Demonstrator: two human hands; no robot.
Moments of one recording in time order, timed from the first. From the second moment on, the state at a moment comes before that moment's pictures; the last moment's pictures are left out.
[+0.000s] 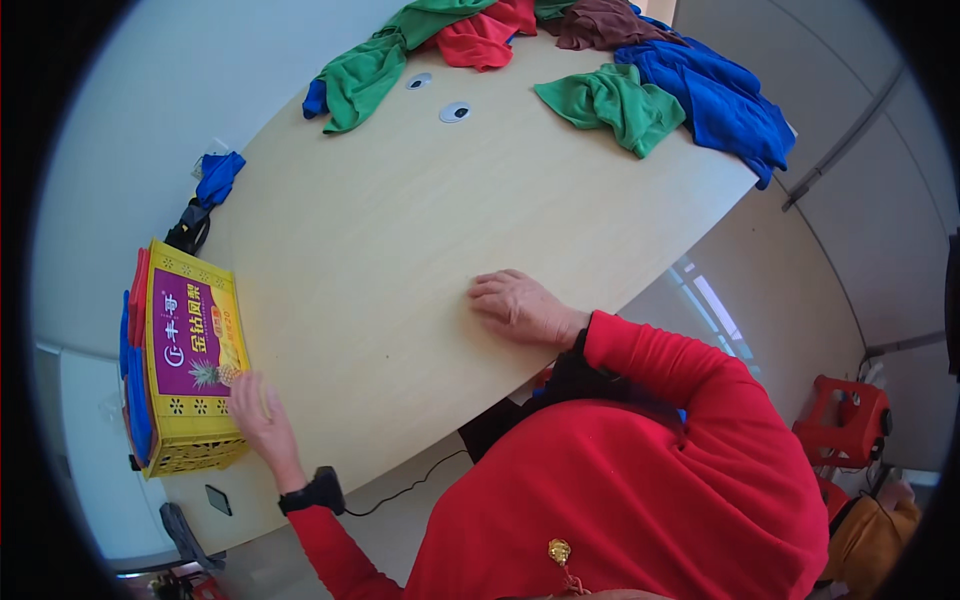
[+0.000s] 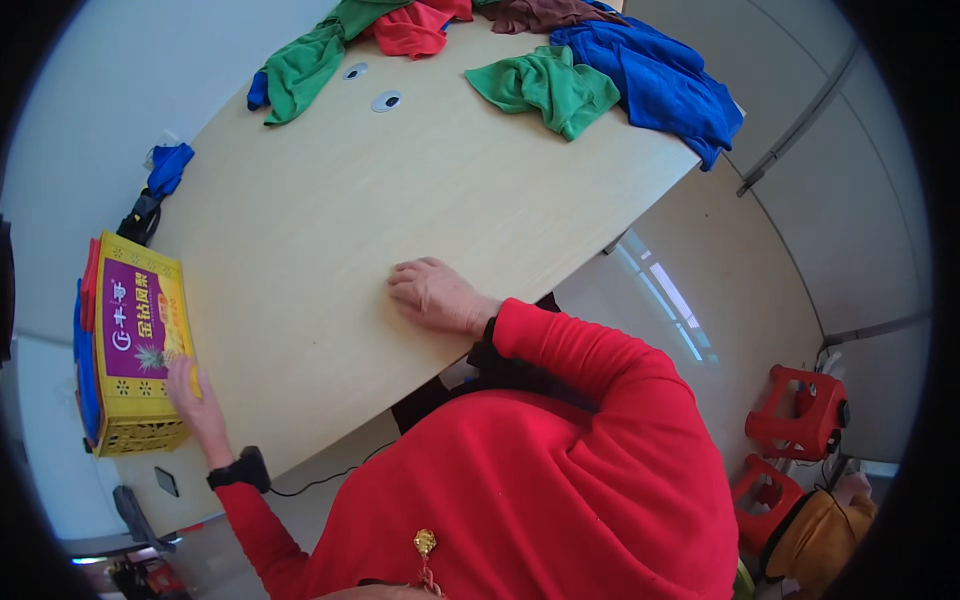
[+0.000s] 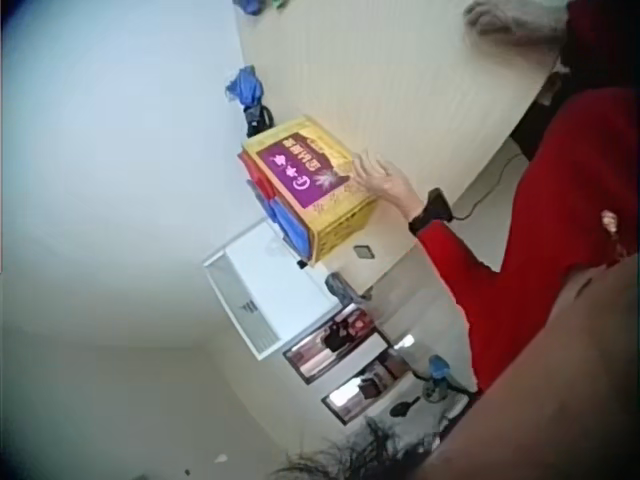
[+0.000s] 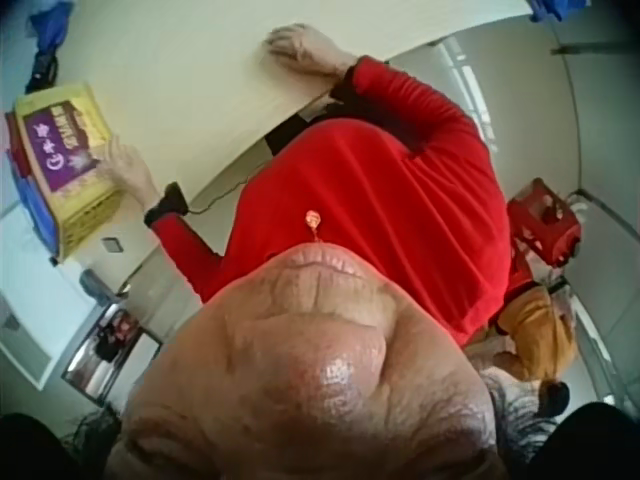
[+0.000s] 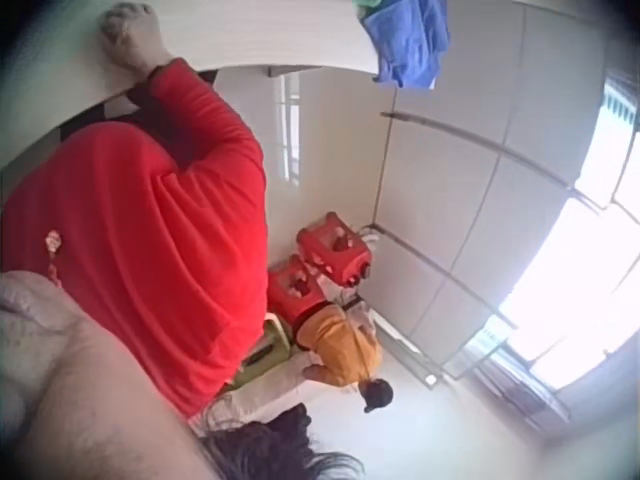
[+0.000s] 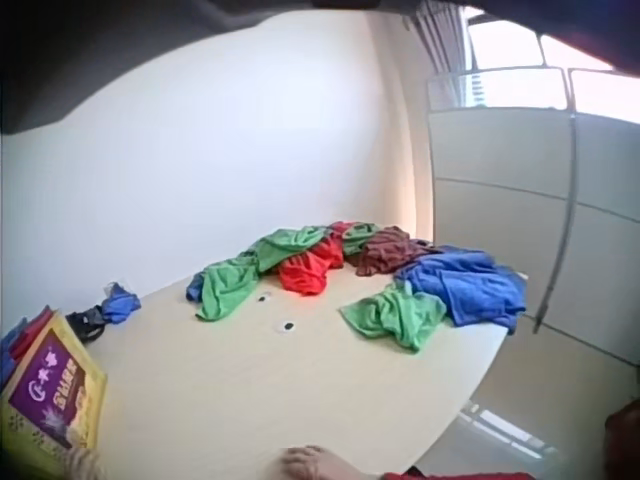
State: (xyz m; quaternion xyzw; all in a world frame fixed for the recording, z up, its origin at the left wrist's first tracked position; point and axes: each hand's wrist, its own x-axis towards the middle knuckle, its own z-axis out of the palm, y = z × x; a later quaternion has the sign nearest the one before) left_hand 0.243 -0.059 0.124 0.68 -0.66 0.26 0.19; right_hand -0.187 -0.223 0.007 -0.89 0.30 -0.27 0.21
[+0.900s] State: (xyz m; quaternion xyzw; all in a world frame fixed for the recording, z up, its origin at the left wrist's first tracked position) left_hand 0.051 -0.031 -0.006 0.74 -0.62 0.05 0.26; right_hand -0.380 -0.454 0.047 -0.60 0.59 -0.52 0.11
